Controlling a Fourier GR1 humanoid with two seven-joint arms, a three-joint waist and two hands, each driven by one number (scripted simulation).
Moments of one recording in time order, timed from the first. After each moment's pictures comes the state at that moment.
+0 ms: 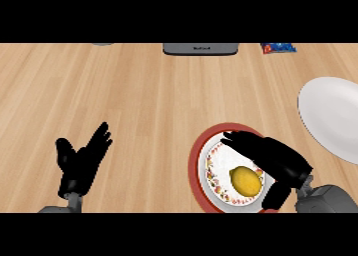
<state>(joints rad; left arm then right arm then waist) 0.00 0.14 -0.12 -1.42 0.16 0.09 0.22 -0.16 -0.38 0.37 -1.58 0.77 0.44 -0.17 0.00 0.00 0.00</state>
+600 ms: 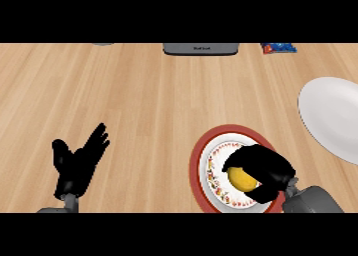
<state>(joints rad) 0.01 0.14 -0.08 -1.42 0.14 0.05 0.22 -0.17 -0.34 0.42 -1.44 0.95 0.38 -0.28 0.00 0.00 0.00</state>
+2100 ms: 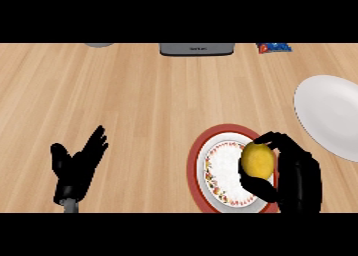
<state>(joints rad) 0.05 0.11 -0.07 -1.47 0.10 0.06 0.24 0.11 -0.01 0.30 -1.90 1.13 -0.36 0.39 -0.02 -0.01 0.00</state>
